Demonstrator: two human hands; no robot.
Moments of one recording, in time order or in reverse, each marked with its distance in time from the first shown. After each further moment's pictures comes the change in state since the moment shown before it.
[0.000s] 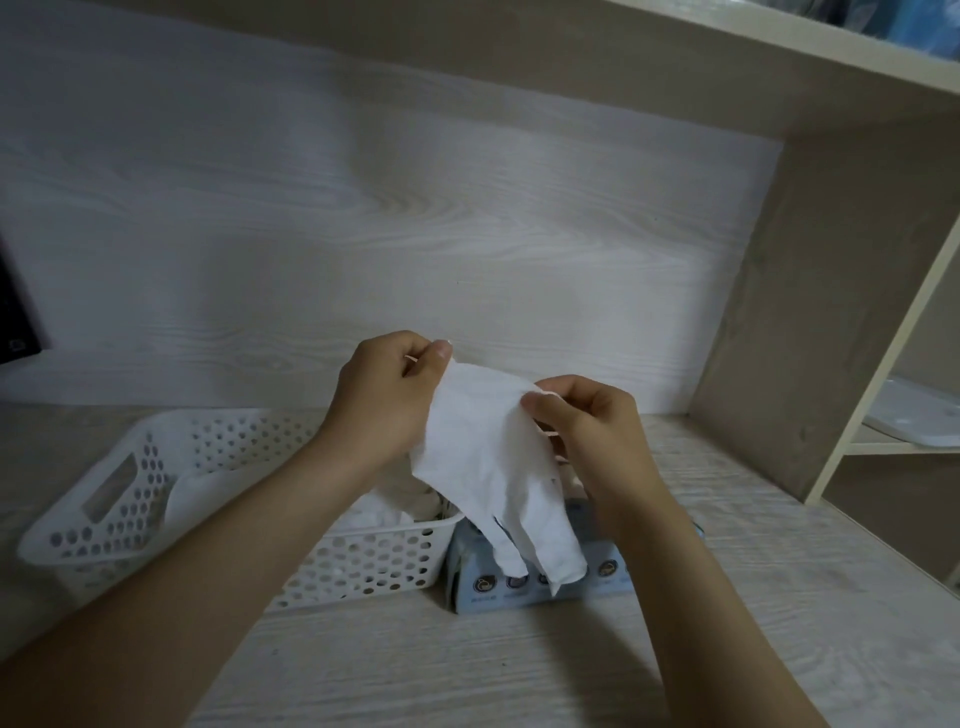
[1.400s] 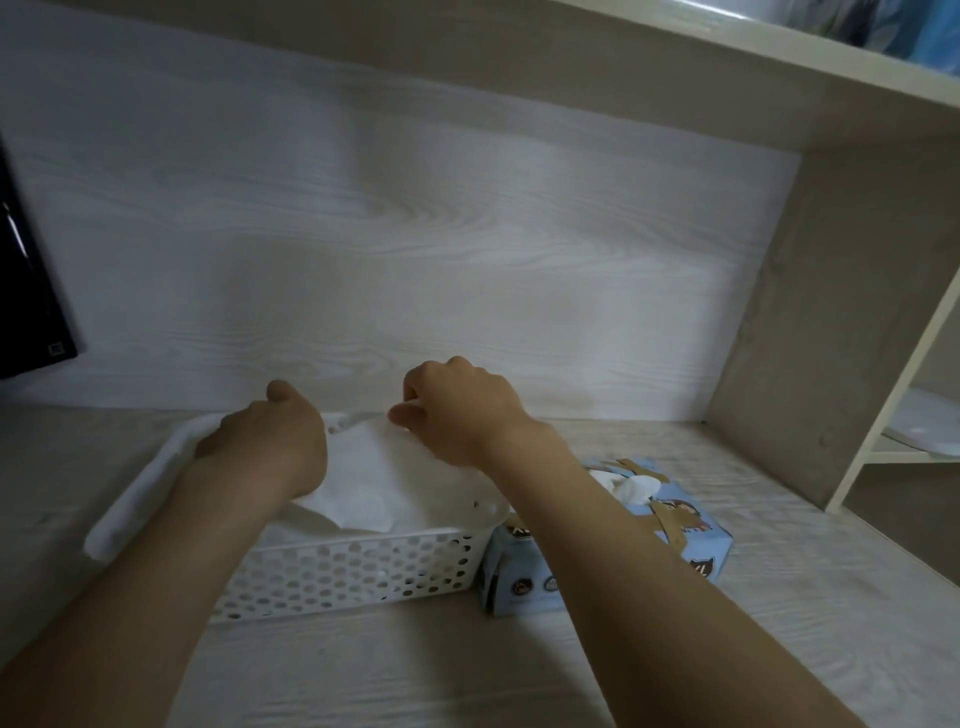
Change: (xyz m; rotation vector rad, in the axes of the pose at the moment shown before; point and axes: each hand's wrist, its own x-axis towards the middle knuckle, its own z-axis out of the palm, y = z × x) left_hand -0.001 -0.039 -0.091 1.063 -0.249 -0.513; right_hand 0.040 -0.023 0.126 -1.276 -0.406 -0.395
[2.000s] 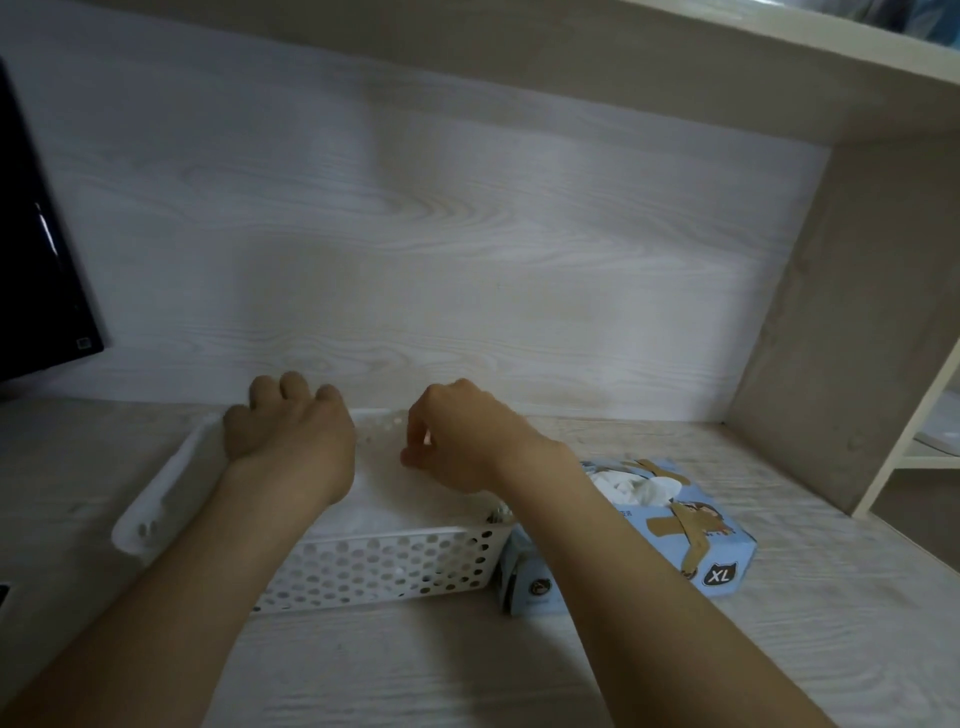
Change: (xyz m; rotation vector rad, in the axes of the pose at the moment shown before) left_hand -0.008 0.007 0.004 0.349 0.078 0.096; right_hand -0.005 -0.006 0.019 0.073 -0.092 -0.082
